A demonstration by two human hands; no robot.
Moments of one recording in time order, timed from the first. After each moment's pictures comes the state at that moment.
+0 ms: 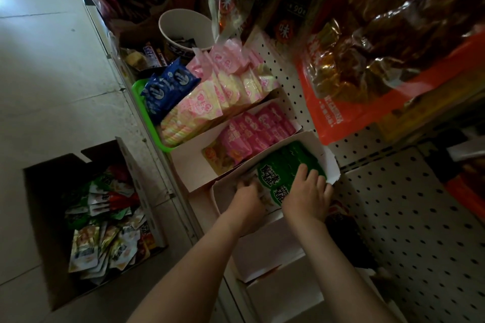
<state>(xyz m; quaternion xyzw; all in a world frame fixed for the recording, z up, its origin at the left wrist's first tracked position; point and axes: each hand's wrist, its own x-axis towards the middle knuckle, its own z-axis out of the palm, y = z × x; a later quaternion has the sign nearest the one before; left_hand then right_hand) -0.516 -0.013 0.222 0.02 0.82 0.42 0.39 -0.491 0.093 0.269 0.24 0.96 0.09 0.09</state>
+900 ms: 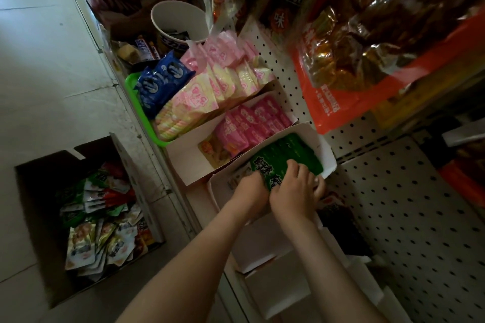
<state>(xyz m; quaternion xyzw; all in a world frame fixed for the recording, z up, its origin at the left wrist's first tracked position) -0.524 0.001 0.238 0.08 0.85 0.40 0.34 -0.482 0.075 0.268 0.26 0.97 0.00 0.03</state>
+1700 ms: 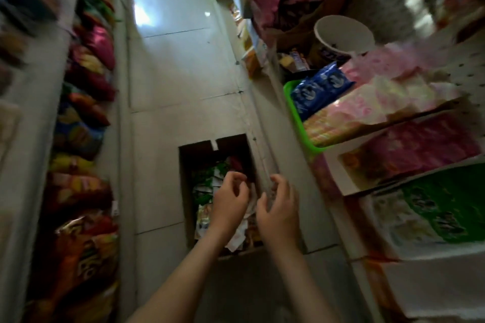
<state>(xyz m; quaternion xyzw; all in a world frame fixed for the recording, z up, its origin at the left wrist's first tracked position) -0.481 -0.289 0.188 -0.19 0.82 0.54 0.04 -0.469 -0.189 0.206 0.05 0.92 -0.40 -0.05</state>
